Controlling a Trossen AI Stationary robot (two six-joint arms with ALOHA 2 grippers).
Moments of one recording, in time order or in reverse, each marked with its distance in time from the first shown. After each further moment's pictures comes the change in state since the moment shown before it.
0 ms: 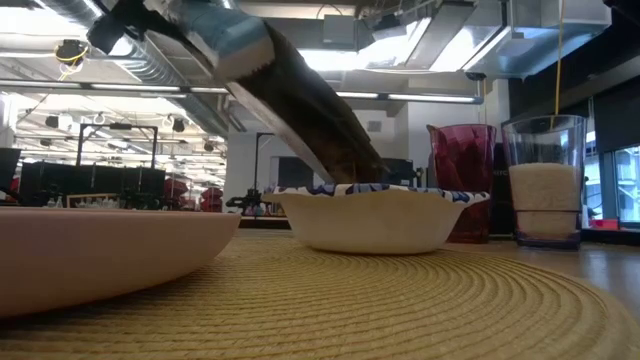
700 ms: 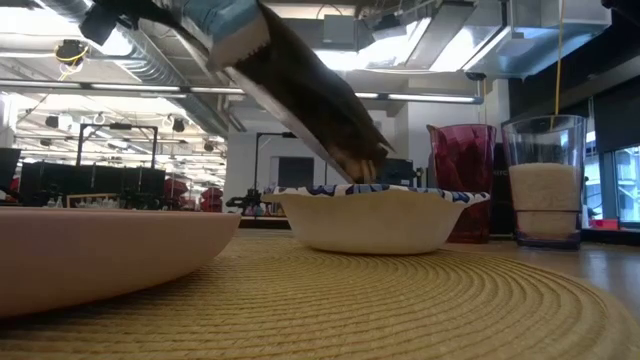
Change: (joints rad) left arm -0.061 0.000 0.000 -0.006 -0.077 -0.017; right arm 0.000 0.000 0.000 -0.003 0.043 0.000
